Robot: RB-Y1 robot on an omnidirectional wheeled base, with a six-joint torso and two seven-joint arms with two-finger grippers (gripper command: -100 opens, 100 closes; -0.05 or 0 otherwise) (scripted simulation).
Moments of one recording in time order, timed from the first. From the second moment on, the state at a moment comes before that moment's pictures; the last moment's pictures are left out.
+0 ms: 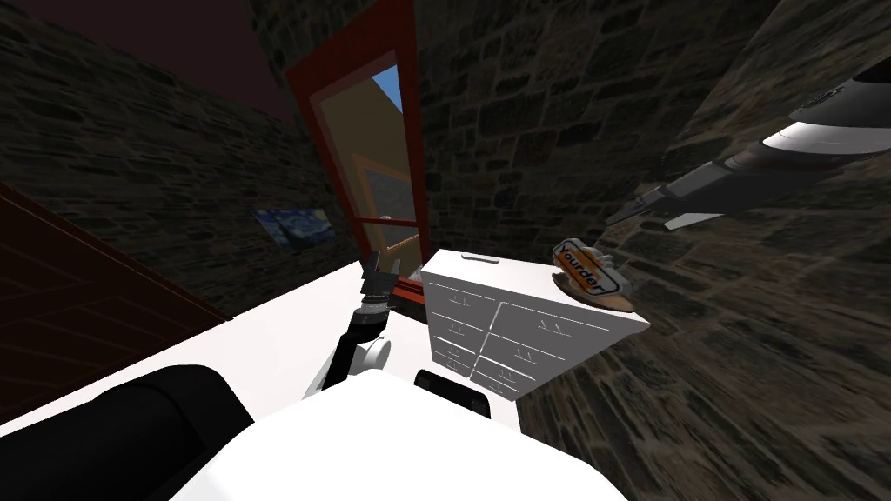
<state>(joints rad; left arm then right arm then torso) 0.54 -0.03 -0.03 -2.36 0.01 -0.50 0.13 1.13 -2.29 -1.95 -1.18 1.47 -1.71 1.31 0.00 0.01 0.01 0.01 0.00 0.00</state>
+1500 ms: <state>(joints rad) 0.54 -0.03 -0.03 -2.36 0.01 -0.50 0.13 0.91 -2.64 -1.71 -0.93 1.38 -1.65 1.30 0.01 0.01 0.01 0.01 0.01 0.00</state>
